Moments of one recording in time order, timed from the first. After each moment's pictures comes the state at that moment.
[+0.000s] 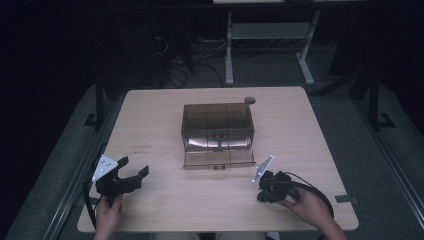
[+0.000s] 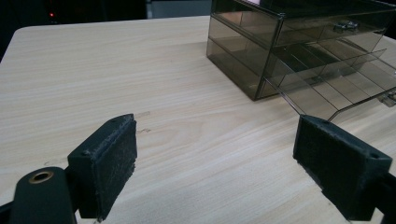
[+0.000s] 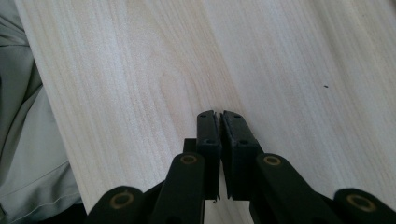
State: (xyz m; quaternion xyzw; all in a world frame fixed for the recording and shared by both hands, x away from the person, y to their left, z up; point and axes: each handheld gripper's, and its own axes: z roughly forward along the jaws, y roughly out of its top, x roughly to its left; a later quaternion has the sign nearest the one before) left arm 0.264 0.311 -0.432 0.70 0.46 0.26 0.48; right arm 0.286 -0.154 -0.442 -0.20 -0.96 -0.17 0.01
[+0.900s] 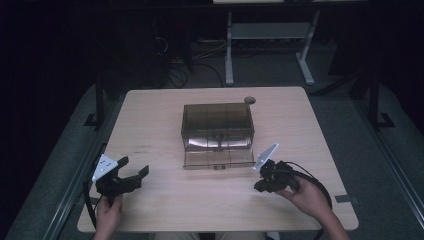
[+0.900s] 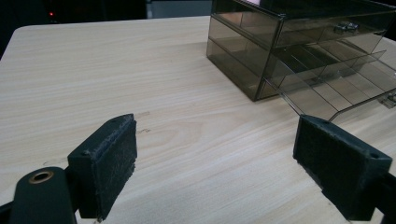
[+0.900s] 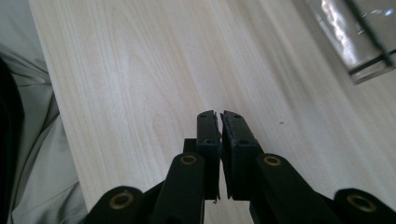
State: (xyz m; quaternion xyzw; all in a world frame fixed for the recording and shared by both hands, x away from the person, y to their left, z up) left arm 0.265 0.311 -0.432 0.70 0.46 0.26 0.48; right arm 0.305 -0.155 -0.416 -0.20 -0.95 -0.22 0.01
